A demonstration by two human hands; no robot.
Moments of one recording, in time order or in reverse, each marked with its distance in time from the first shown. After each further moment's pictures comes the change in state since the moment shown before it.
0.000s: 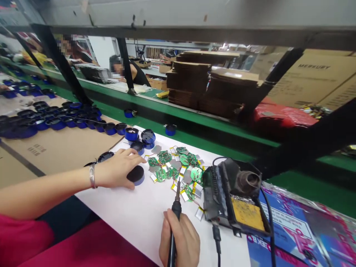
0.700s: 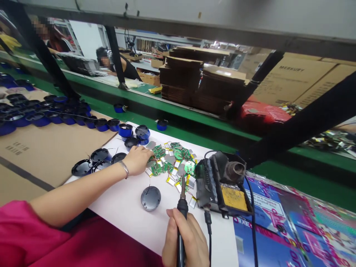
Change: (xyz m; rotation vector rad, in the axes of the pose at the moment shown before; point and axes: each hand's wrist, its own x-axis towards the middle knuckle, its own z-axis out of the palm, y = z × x) left_hand 0.064 0.023 0.037 -0.100 0.067 -0.135; right_hand 0.009 -0.020 -0.027 -0.110 0.049 0.141
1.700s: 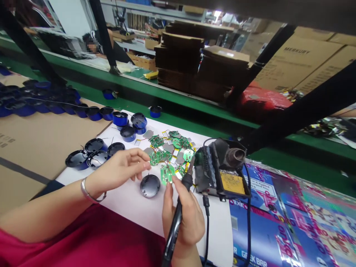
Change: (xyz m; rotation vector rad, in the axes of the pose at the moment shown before) left_hand -0.079 0.026 -0.020 -1.221 -0.091 -0.154; right_hand 0.023 -0.004 0.019 -0.289 0.033 -0.079
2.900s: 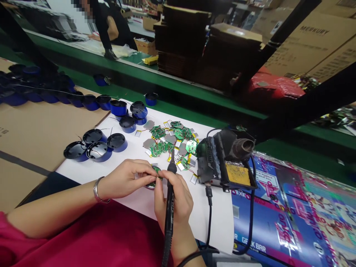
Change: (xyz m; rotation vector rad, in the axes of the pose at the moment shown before) left_hand -0.006 -0.040 0.012 0.347 -0.137 0.385; right_hand -0.007 -0.013 0.005 0.395 -0.318 0.178
